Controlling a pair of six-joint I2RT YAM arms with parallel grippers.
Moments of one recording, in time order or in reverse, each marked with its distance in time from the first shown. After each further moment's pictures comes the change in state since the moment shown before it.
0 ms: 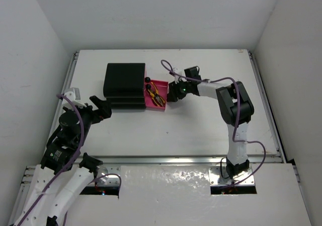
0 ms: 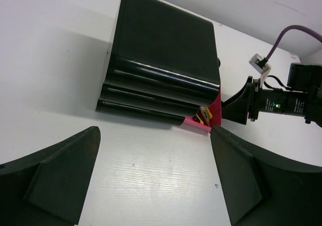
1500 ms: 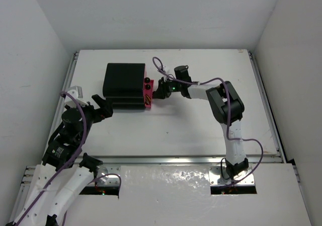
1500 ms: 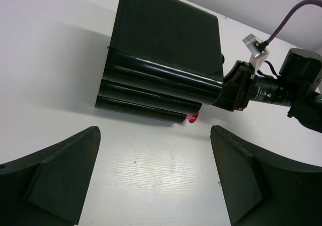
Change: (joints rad) left arm 0.000 0.035 0.000 0.000 0.003 0.000; right arm 0.091 0.101 0.074 0.299 -0.233 0.135
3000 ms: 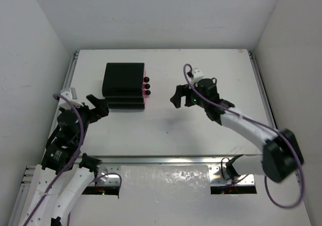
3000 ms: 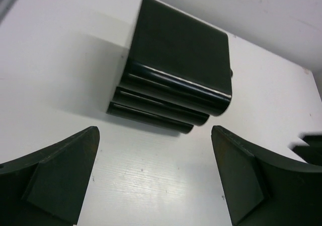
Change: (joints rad) left arm 0.057 -0.028 0.000 -0.003 -0.005 0.000; right arm 0.063 -0.795 -0.551 -0.127 0.638 0.223
